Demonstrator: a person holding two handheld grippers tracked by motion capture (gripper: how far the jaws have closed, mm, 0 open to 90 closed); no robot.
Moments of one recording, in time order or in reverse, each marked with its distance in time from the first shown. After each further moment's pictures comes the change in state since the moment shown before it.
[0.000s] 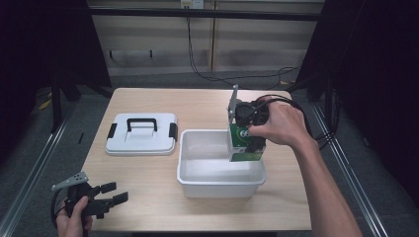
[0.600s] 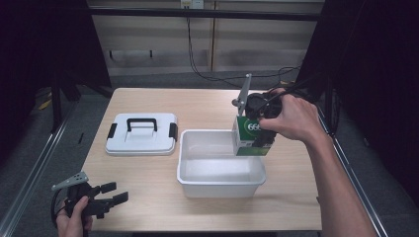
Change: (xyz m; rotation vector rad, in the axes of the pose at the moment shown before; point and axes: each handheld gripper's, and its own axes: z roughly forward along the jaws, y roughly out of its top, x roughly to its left) left arm 0.000 0.000 0.000 -0.001 0.003 -0.001; right arm 0.005 -0.015 -0.033 -0.041 -0.030 0.023
